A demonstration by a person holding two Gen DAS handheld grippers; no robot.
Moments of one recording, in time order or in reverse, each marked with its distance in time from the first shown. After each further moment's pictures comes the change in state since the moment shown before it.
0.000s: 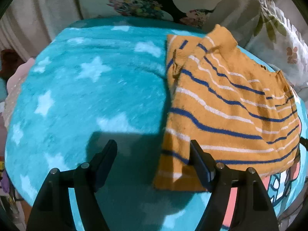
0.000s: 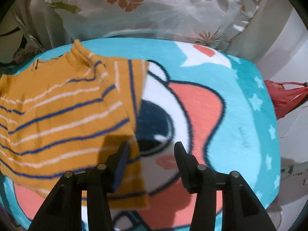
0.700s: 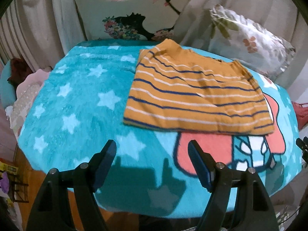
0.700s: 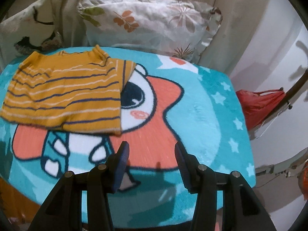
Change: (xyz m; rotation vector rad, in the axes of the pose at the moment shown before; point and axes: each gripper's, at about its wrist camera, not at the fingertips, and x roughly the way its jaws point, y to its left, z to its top) left arm -0.113 -0.067 -0.089 0.053 -0.144 -0.011; right arm -0.110 -0.040 -0.110 -0.090 -0.186 -0.029
